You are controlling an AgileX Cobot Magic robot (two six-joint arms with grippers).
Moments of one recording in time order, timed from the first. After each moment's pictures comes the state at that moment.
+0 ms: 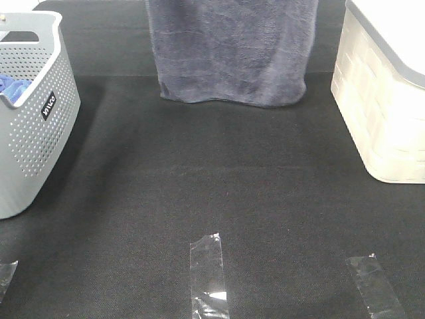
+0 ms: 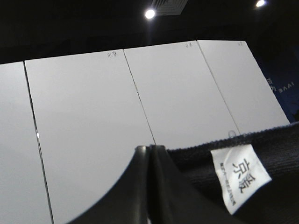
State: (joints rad) left arm -0.22 2.19 -2.30 0.41 -0.58 -0.16; right arm 0.27 1.82 -1.83 -0.14 -0.36 -0.25
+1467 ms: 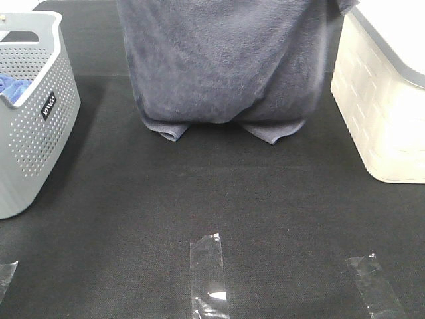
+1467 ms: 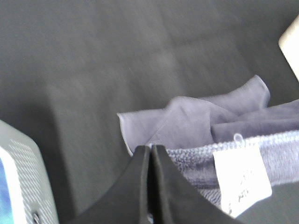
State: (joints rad) left arm -0.36 2.00 -2.30 -0.05 1.20 -0.11; right arm 0.25 1.68 -1.84 0.21 1.19 -0.11
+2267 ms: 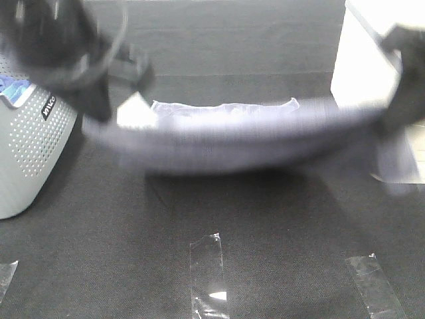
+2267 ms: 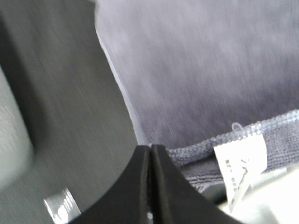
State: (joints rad) left arm -0.70 1.53 -1.32 0.04 1.17 -0.35; right arm 0.24 1.23 -1.03 0.35 1.20 -0.10
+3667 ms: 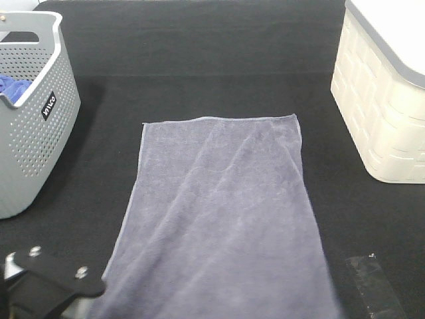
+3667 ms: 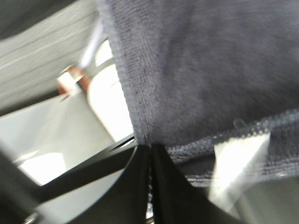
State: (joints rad) left arm -1.12 1.46 -0.72 -0.19 1.12 -0.70; right arm 0.24 0.92 -0.49 0.44 1.22 -0.09
